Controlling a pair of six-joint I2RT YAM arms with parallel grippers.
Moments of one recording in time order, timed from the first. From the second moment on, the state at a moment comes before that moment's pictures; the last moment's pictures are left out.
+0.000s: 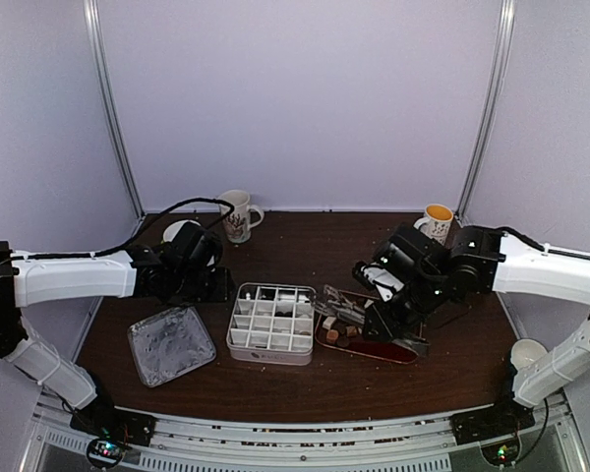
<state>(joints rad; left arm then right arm) -0.77 1.44 0.92 -0.34 -0.23 -0.64 1.02 1.36 1.17 -0.93 -0.02 0.48</state>
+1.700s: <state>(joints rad) -0.77 1.48 0.92 -0.34 -0.19 -0.63 0.96 1.37 0.91 -0.88 0.03 0.58</state>
